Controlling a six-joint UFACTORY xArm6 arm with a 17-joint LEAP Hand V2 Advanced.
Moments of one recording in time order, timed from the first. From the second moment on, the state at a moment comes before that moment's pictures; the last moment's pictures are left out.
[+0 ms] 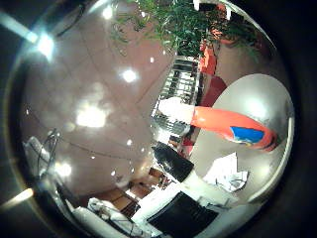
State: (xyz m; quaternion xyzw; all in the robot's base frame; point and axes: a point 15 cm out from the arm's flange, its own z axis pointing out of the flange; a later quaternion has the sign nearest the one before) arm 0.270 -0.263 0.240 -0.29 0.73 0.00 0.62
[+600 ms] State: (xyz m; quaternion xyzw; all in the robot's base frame) arm 0.336 -0.241 0.226 -0.34 0.74 0.02 0.58
